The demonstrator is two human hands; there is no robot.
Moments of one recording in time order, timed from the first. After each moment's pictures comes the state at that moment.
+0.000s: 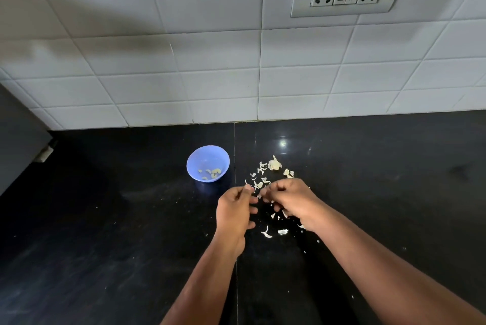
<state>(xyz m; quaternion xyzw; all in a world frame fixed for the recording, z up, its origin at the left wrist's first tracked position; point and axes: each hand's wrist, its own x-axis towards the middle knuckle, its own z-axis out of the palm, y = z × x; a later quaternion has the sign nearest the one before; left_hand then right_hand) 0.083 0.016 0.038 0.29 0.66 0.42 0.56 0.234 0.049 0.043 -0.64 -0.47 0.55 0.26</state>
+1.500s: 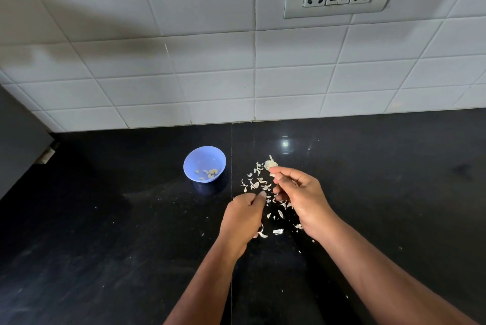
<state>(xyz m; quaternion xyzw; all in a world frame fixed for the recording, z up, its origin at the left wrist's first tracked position) 0.099 0.009 0.049 0.46 0.66 0.27 0.52 0.246 0.030 0.056 -0.54 -0.37 0.56 0.50</state>
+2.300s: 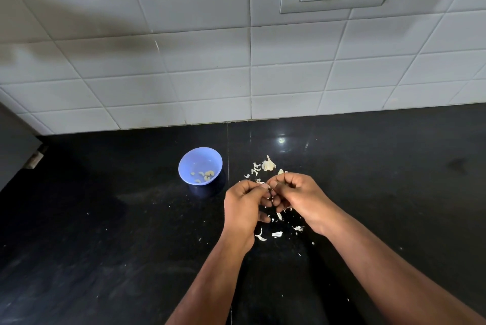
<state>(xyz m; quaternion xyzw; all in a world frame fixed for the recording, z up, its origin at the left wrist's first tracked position) 0.112 0.024 0.054 0.33 0.59 0.45 0.59 0.260 0.044 0.056 -0.54 -0.45 0.60 0.37</state>
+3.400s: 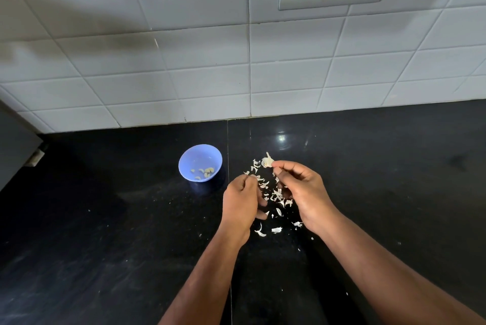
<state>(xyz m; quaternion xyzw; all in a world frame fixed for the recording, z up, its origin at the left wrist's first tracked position) 0.110 0.029 0.057 0.37 0.64 0.41 0.54 0.253 0.036 0.055 -0.53 -0.36 0.56 0.52</state>
